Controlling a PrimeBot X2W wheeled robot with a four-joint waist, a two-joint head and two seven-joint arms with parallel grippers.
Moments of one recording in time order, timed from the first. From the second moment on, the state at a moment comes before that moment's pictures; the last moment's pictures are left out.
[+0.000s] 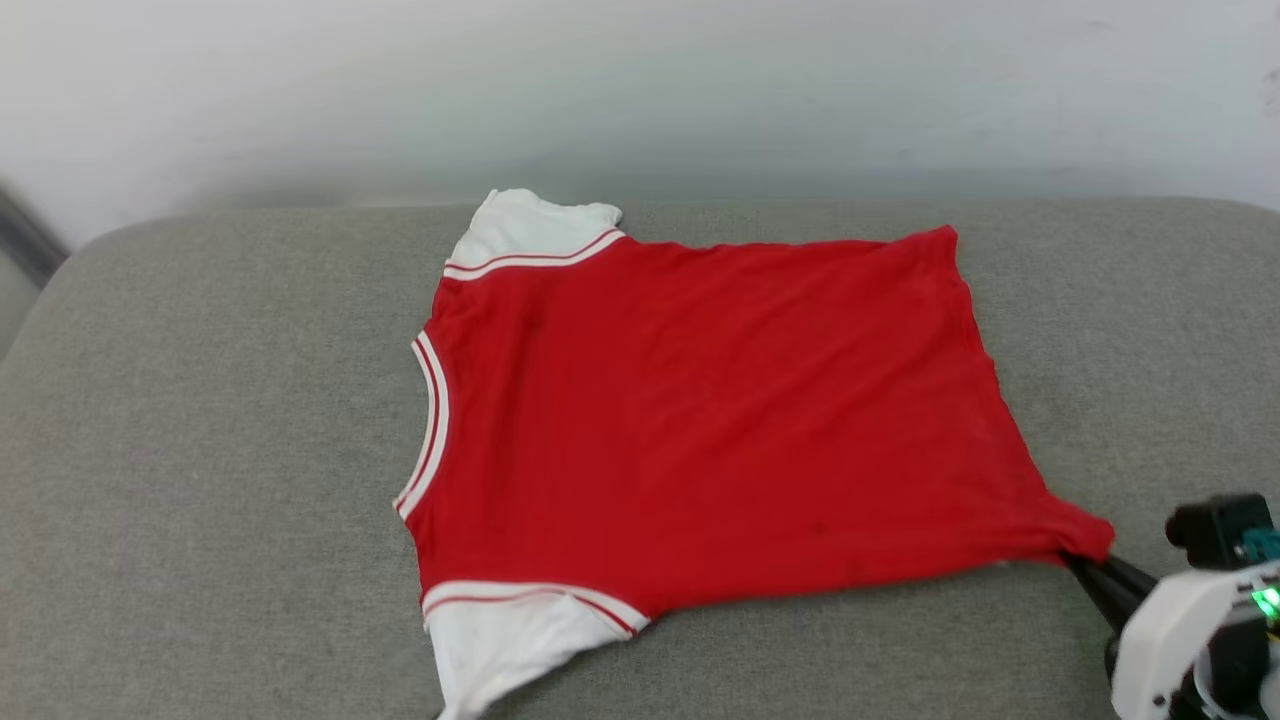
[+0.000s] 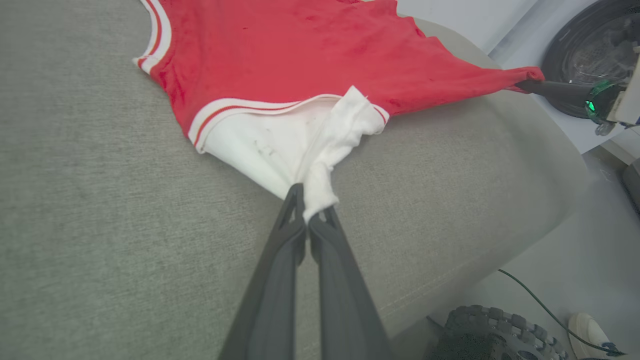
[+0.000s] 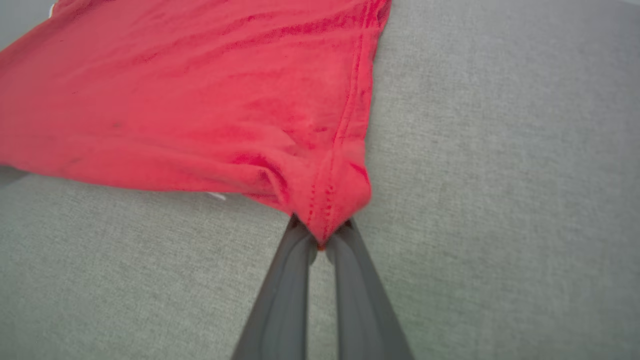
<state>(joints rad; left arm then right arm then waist) 0.24 0.61 -0.48 -0.10 -0.76 -0.11 -0.17 -0.22 -0.61 0.49 0.39 0.72 0.13 0.05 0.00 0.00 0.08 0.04</state>
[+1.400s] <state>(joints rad) -0.35 0.62 -0.43 0.08 -0.71 -0.13 -0.22 -0.40 -0.46 0.22 0.17 0.45 0.13 0.44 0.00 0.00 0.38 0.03</state>
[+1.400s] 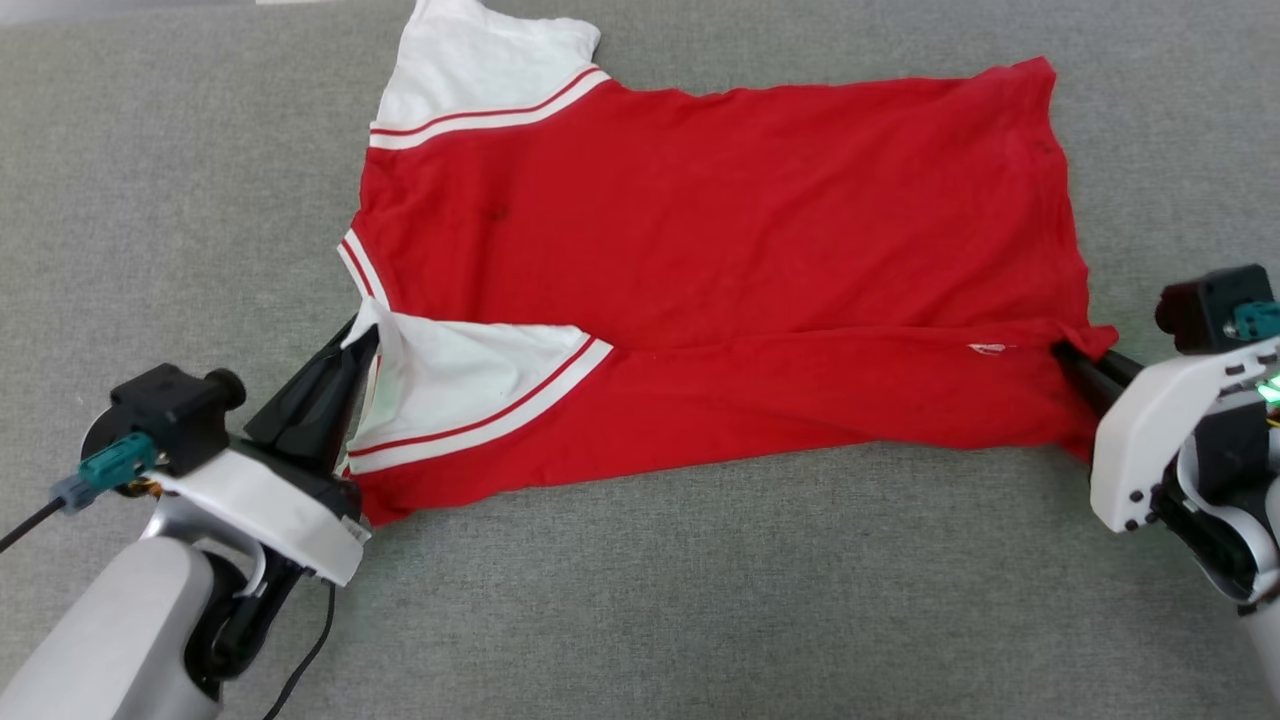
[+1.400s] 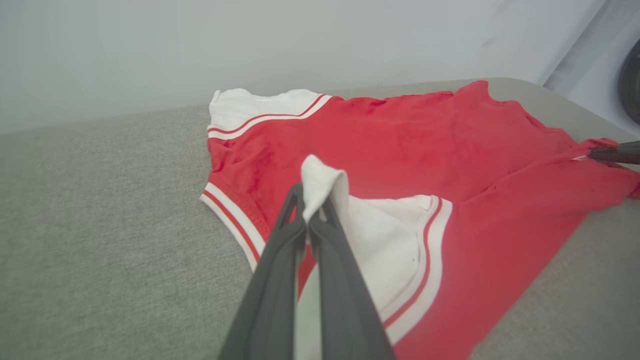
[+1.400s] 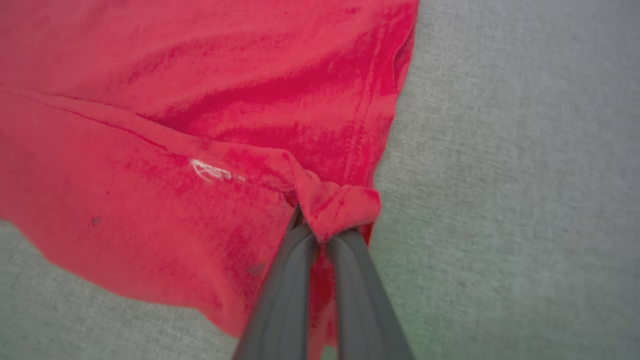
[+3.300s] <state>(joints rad) -0.16 0.57 -0.50 0.07 -0.80 0.38 0.10 -0.15 -0.22 0.04 -0.11 0.21 0.13 0.57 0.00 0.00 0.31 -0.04</state>
